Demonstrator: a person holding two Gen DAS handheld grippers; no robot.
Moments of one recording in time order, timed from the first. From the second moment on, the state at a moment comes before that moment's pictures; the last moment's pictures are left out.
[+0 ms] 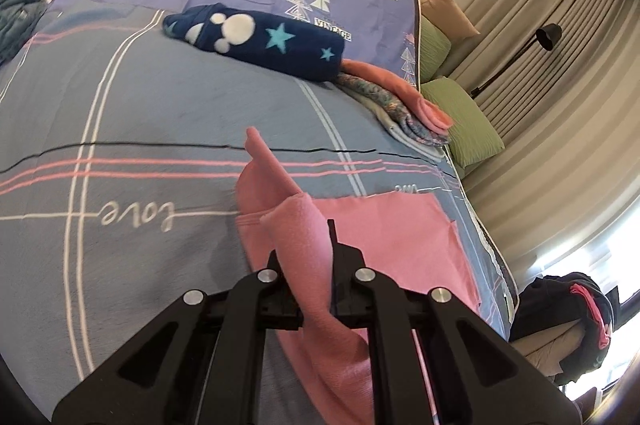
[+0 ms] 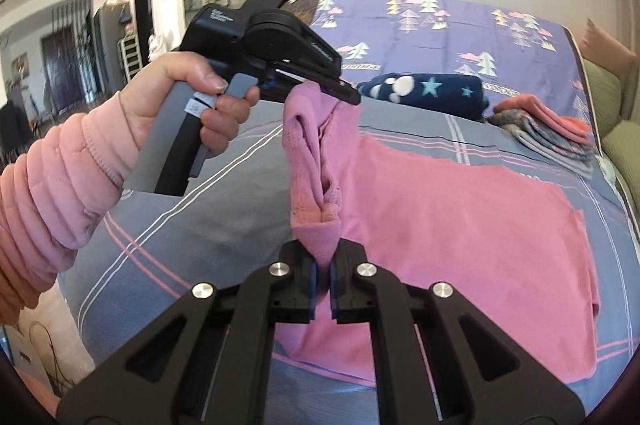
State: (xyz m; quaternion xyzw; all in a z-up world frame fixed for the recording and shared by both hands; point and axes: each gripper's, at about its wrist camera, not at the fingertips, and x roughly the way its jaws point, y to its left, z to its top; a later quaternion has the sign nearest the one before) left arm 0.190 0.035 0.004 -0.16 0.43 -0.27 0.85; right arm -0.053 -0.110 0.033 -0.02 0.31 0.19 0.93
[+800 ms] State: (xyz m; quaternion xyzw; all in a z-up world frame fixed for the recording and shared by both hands) left arm 0.208 -0.158 0.019 -0.07 0.46 -0.29 0.83; right arm -0.055 -0.268 0.014 0.12 0.29 0.12 0.94
